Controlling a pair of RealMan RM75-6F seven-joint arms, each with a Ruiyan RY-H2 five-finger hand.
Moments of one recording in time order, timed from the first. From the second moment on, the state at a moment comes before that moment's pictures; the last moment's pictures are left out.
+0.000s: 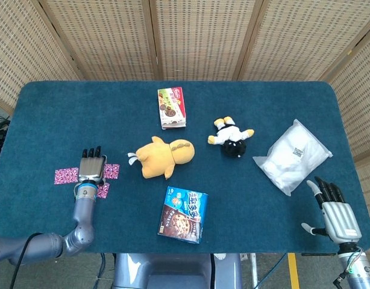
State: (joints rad) left arm -0.81 -1.67 -0.18 -1.36 0.36 1.11 0.93; right arm 0.12 -1.14 0.02 -1.62 -1.46 1.34 0.00
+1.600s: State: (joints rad) left arm -0.67 -1.42 -0.13 -1.49 0.44 1.12 0.77; right arm 0.11 -1.13 0.02 -1.64 -1.47 1.35 -0.02
